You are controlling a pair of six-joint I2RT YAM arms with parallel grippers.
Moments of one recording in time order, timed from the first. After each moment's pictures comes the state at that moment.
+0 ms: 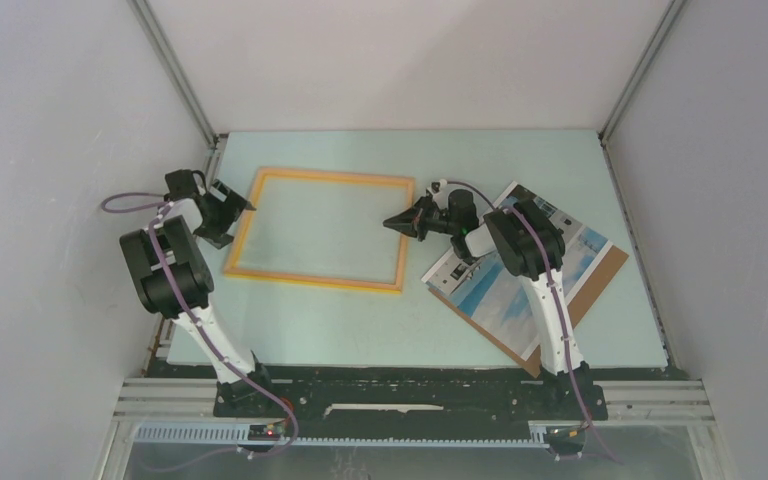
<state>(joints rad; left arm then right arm) 0.41 1.91 1.26 -0.34 0.28 -0.61 0.41 2.43 1.24 1.03 -0.81 1.53</state>
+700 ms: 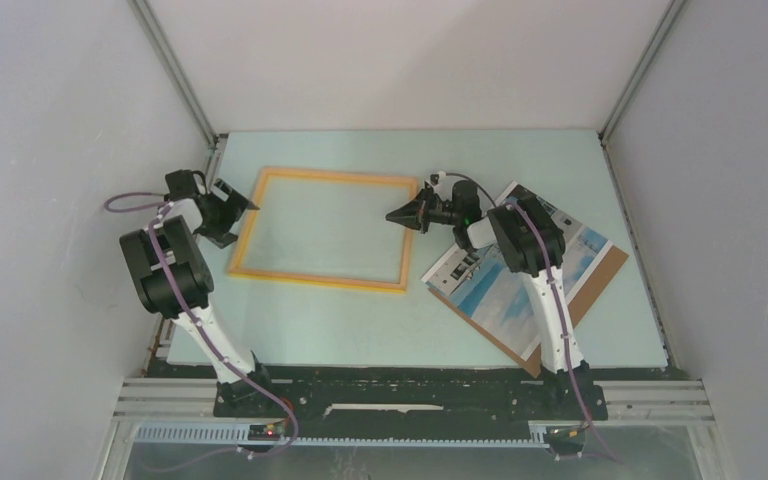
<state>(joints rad) 0.41 1.91 1.26 -0.34 0.33 -0.60 0.37 2.47 1.35 1.01 -0.93 1.56</state>
